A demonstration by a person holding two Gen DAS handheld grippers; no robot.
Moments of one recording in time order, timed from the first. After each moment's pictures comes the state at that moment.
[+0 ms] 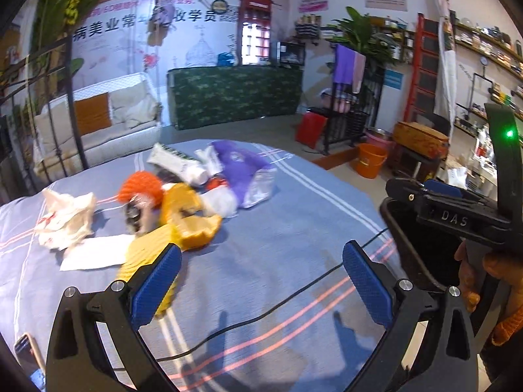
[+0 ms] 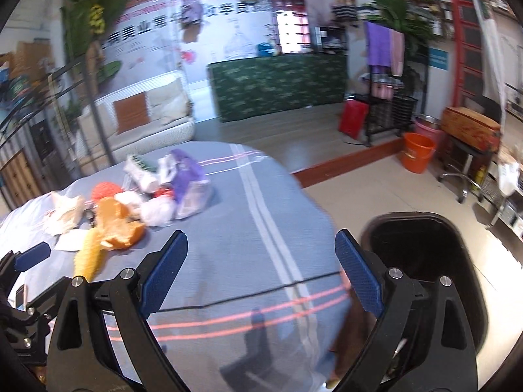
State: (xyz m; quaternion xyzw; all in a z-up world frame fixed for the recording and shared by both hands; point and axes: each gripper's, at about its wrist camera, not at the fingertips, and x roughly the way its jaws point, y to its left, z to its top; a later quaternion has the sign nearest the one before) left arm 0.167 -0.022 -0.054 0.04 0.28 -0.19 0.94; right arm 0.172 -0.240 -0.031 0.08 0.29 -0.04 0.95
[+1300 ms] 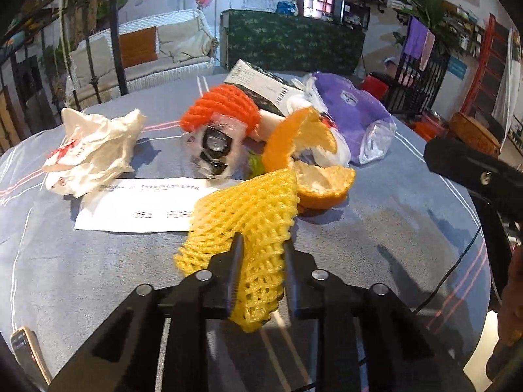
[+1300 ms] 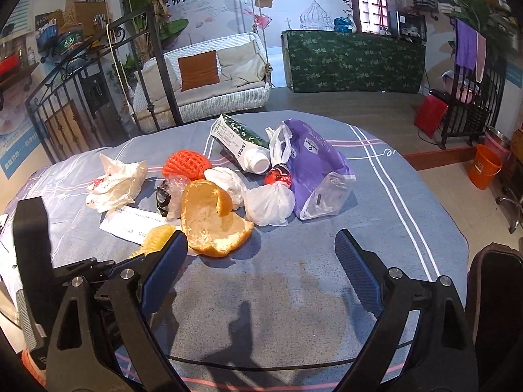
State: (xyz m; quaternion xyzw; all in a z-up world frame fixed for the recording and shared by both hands) left arm 0.230 0.053 -0.093 0.00 0.39 -0.09 0.92; right arm 0.257 -0.119 -0.044 0.04 0.34 0.10 0.93
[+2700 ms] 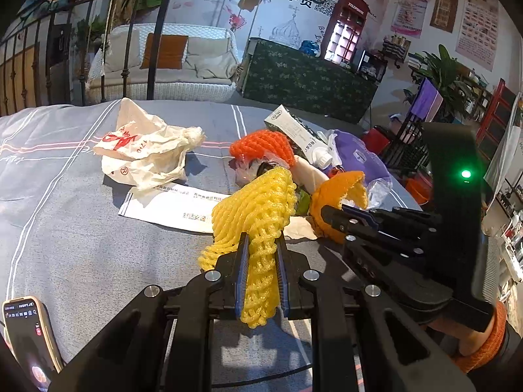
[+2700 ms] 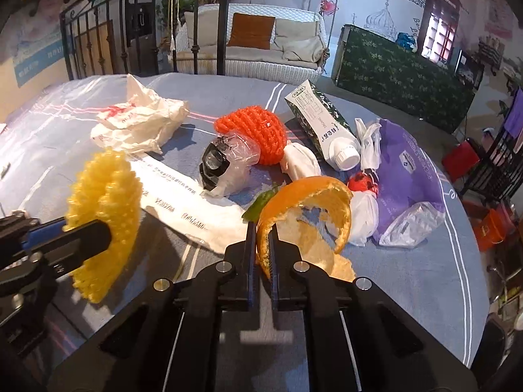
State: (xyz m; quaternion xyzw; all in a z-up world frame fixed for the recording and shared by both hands) left arm 0.202 0.102 -0.063 -0.10 0.34 -0.08 0.93; right arm 0.288 -0.021 -0.076 -0.11 0.38 0.16 0.91
